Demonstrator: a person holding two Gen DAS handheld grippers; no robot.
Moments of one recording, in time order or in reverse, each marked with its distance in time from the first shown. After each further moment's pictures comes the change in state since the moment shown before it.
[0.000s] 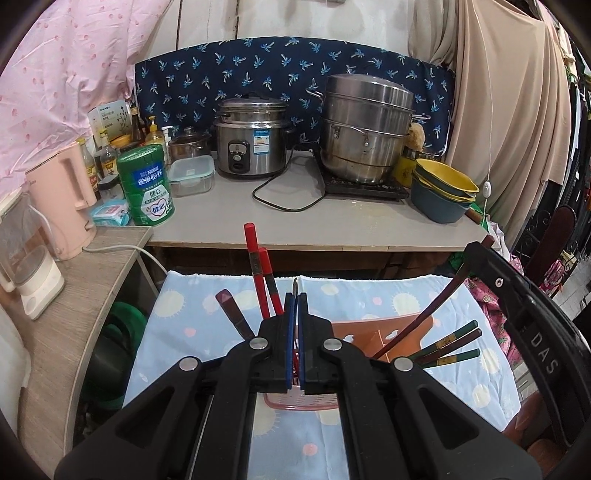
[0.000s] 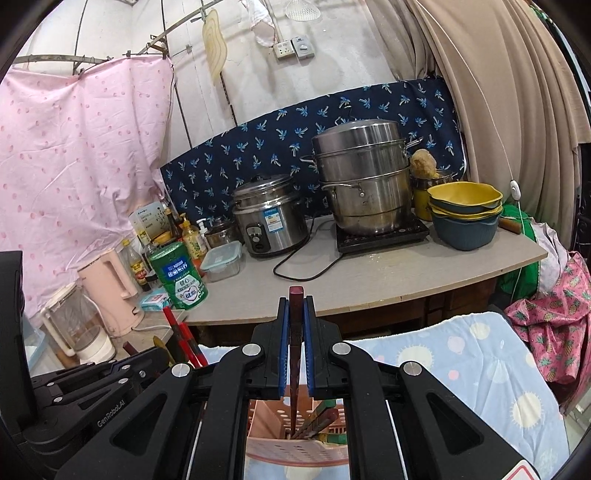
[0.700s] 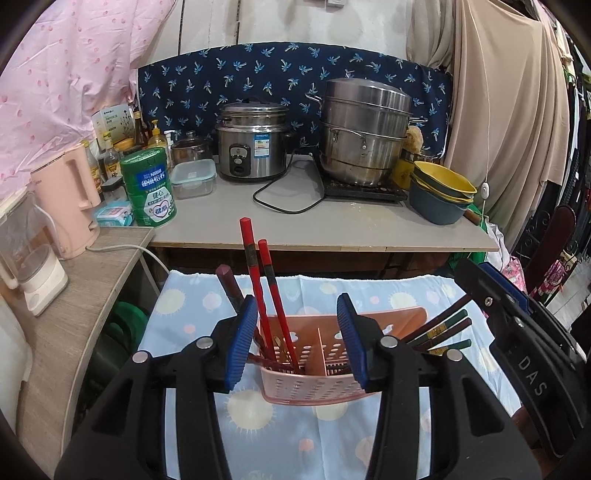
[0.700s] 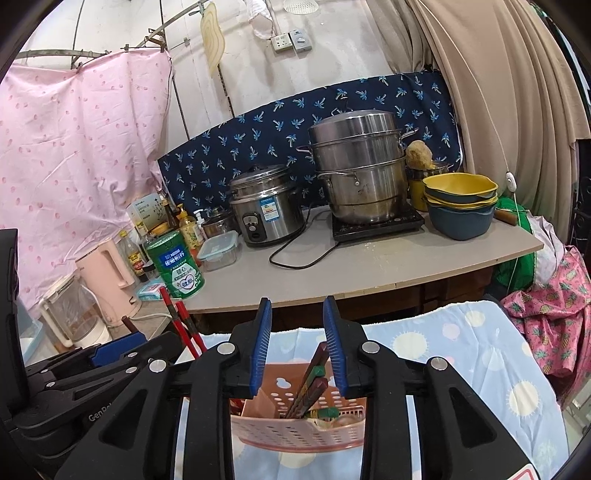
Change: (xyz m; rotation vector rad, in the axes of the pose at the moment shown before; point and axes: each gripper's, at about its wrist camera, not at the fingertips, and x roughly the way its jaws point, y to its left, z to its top) left arm -0.010 -0.006 -0.009 0.002 -0.024 0.008; right arm -0.009 -0.006 -0.013 0.003 0.024 -0.012
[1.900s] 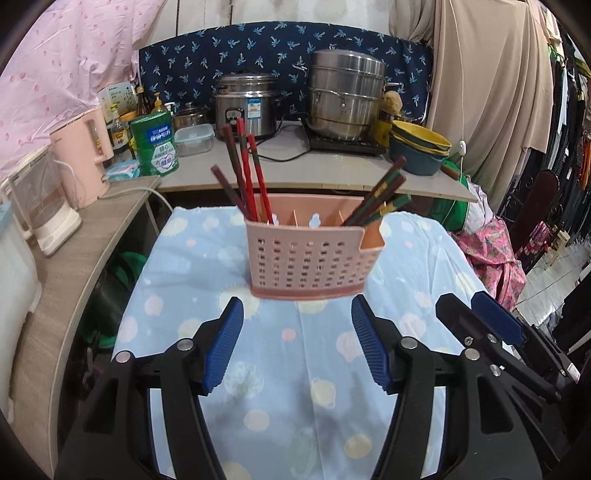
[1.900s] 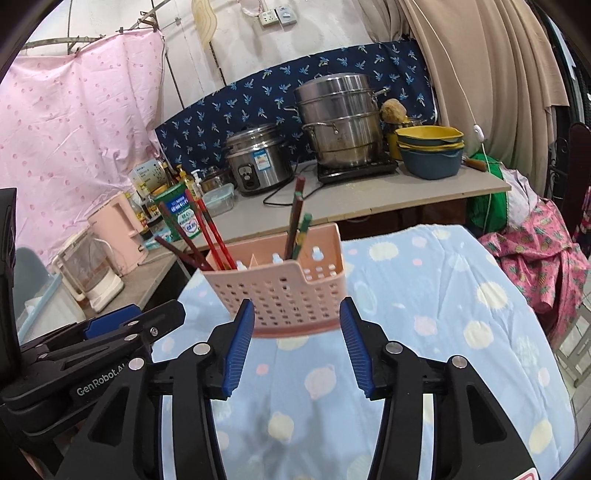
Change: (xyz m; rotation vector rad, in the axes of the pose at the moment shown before) left arm -0.080 -0.019 -0.107 0.019 0.100 -0.013; right arm -0.108 -0.007 -0.098 0.039 0.151 -0.044
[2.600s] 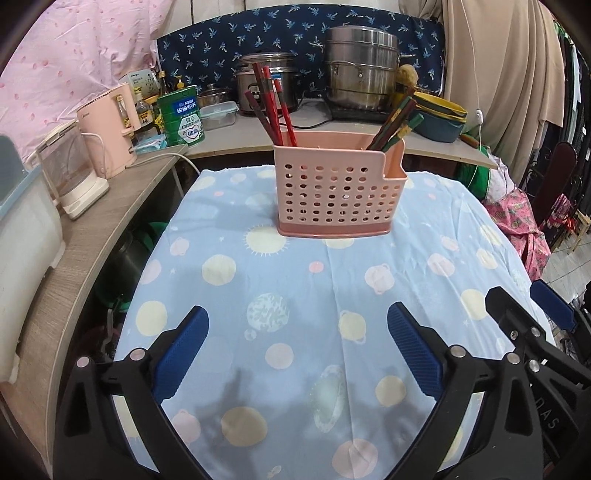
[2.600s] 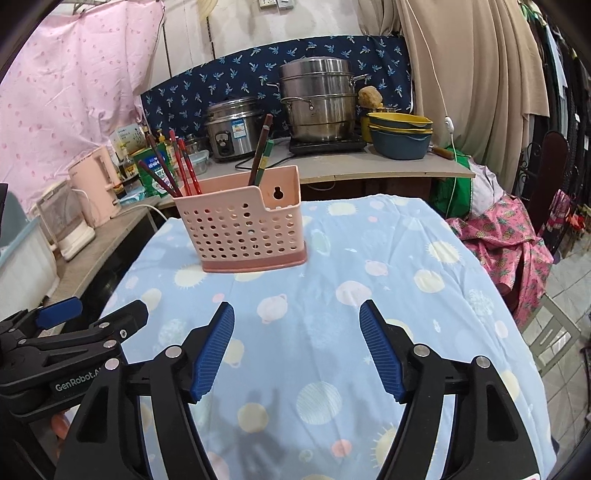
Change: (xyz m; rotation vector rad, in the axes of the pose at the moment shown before) left arm -0.008 0.001 -0.072 0.018 0.049 0.112; right arm -0.029 -0.014 -0.067 -0.085 0.047 -0.139
